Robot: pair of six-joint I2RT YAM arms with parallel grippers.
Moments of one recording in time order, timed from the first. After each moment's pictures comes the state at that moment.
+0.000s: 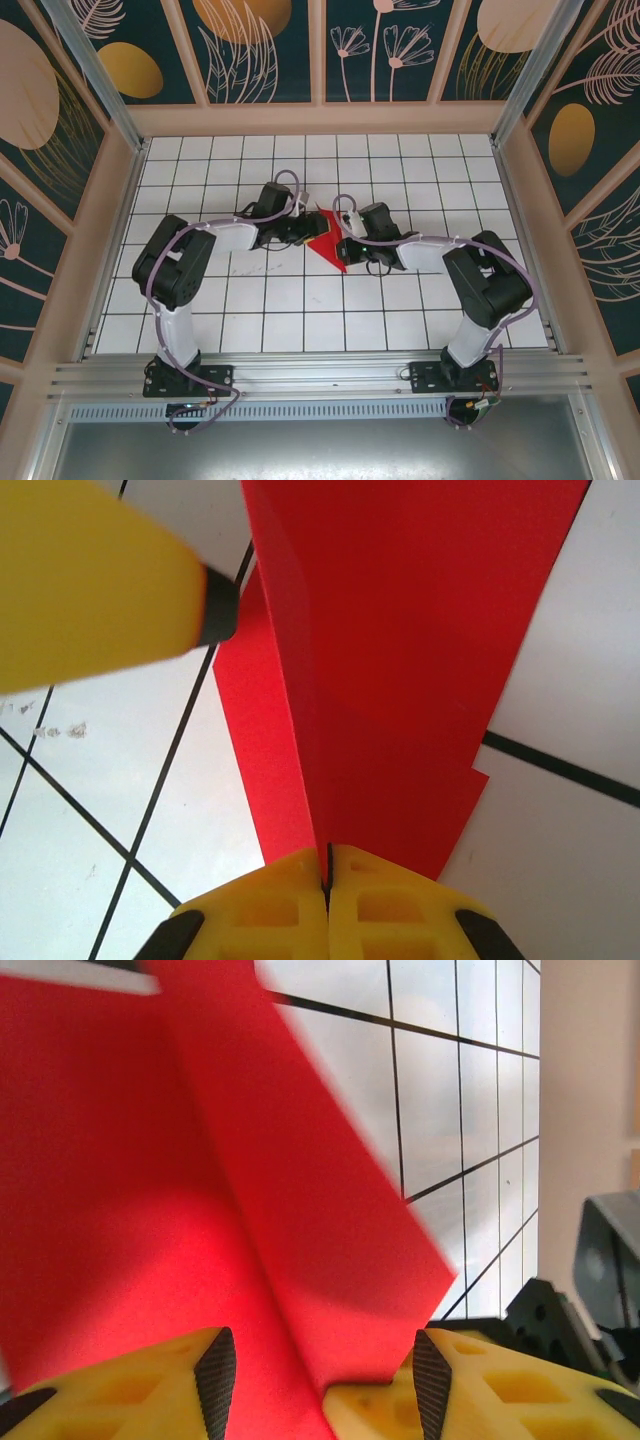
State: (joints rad) left arm -0.51 1.94 1.08 0.12 0.61 -0.81; right arm 0.57 1.72 0.81 0.05 -0.36 0.34
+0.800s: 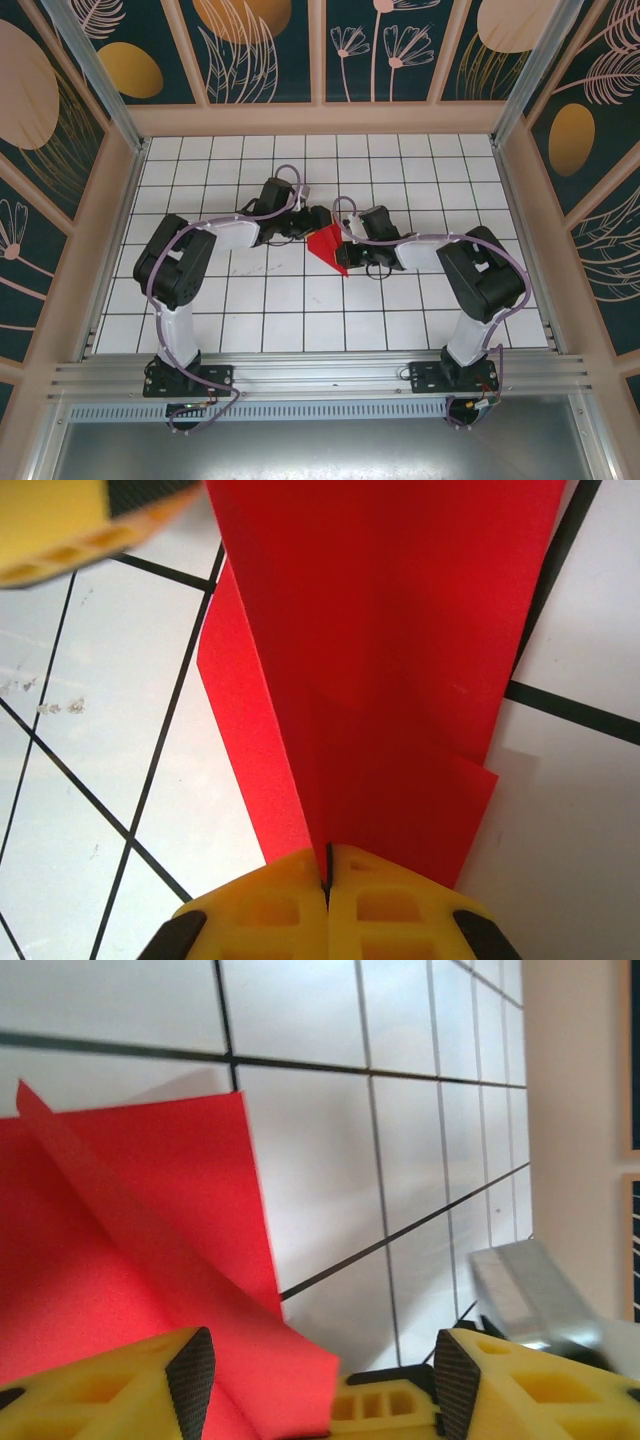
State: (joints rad) left arm -0.51 1.92 1.10 0.14 0.56 -0.82; right arm 0.55 1.76 0.80 0.07 -0.44 0.37
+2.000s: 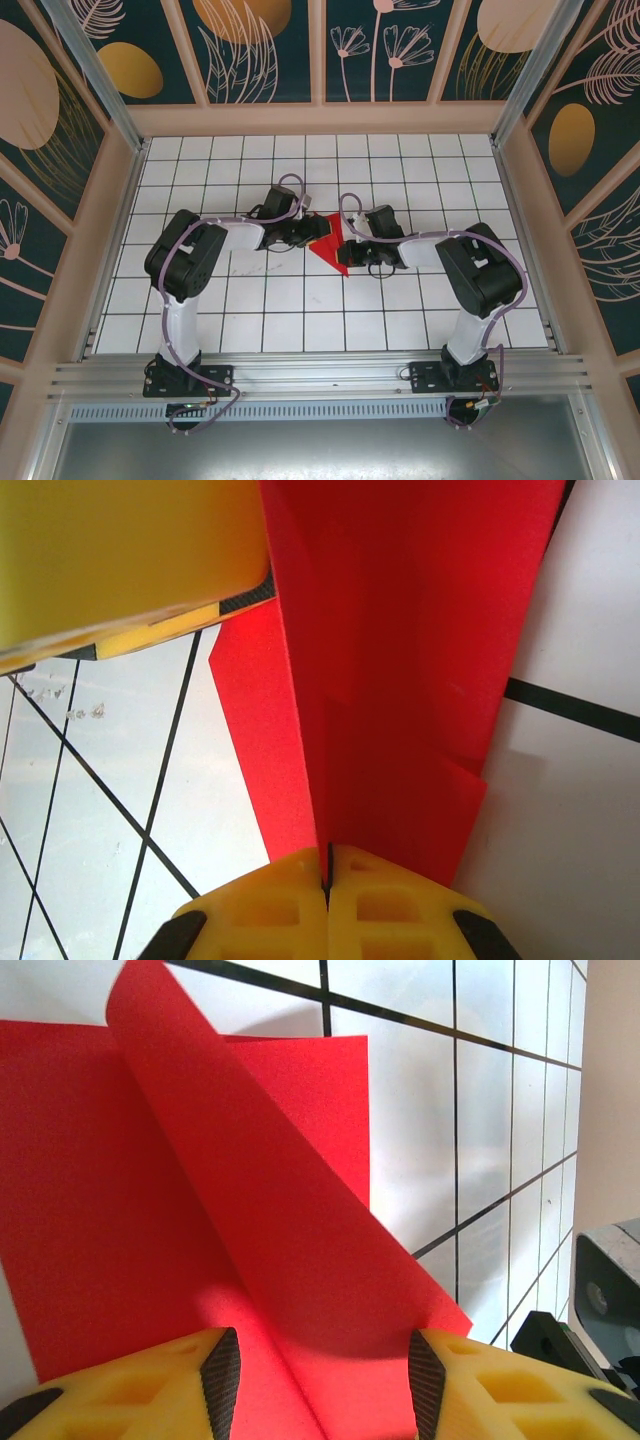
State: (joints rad) left arm -0.52 2.03 1.10 0.16 0.58 -0.82; right arm 0.51 1.79 0.79 0.11 -0.53 0.40
